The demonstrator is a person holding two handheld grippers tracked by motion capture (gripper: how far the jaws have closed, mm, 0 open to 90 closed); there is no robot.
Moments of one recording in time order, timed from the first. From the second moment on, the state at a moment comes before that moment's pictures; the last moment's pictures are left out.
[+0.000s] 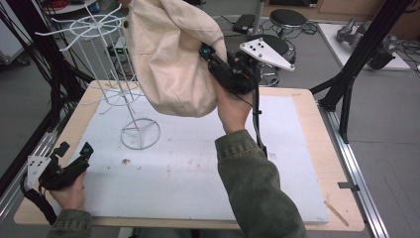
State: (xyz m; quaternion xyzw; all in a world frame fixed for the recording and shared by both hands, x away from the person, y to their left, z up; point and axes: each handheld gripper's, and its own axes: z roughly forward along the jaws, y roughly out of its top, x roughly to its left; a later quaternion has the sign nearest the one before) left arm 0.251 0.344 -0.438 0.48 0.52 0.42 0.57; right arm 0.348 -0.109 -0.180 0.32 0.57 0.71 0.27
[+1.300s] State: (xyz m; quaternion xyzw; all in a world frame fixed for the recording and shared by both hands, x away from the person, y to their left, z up) left arm 0.246 0.351 -0.440 0.47 0.53 0.42 0.57; right arm 0.387 -0.085 -0.256 0.34 0.59 0.69 0.24
